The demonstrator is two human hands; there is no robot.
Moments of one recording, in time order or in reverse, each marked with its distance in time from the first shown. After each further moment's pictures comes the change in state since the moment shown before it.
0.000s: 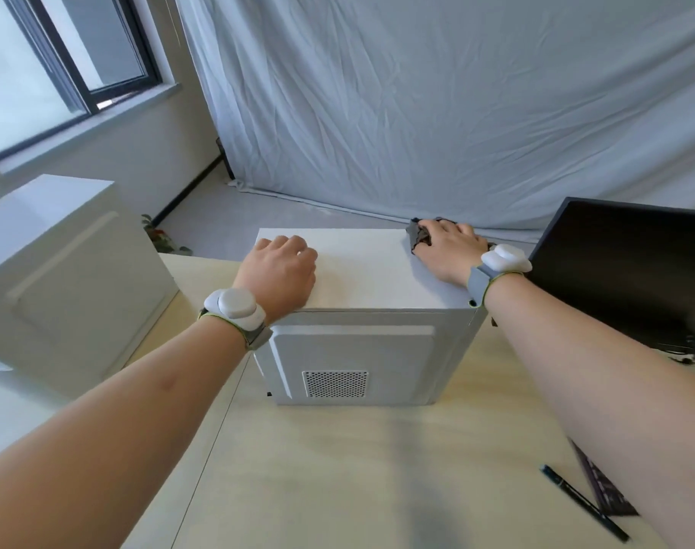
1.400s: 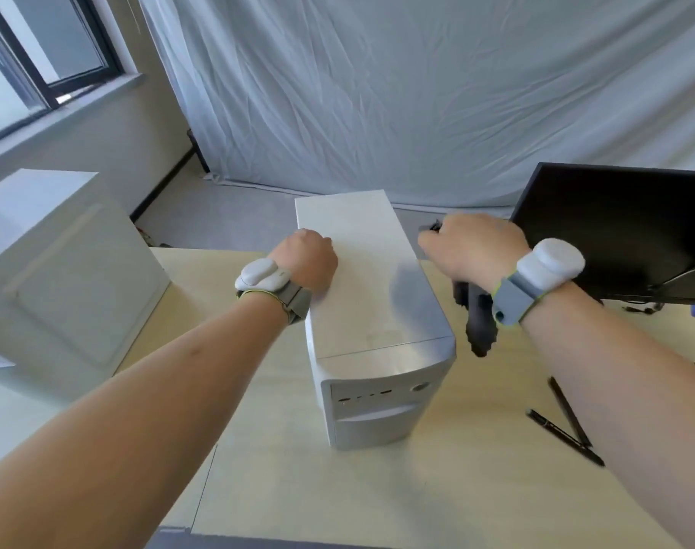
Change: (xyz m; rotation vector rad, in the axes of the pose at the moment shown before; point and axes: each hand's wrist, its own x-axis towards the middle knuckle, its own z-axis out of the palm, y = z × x) left_hand 0.008 0.064 -0.044 -0.240 -0.473 -0.483; right_hand -0.146 -0.055 -0.060 -0.136 0.053 0.101
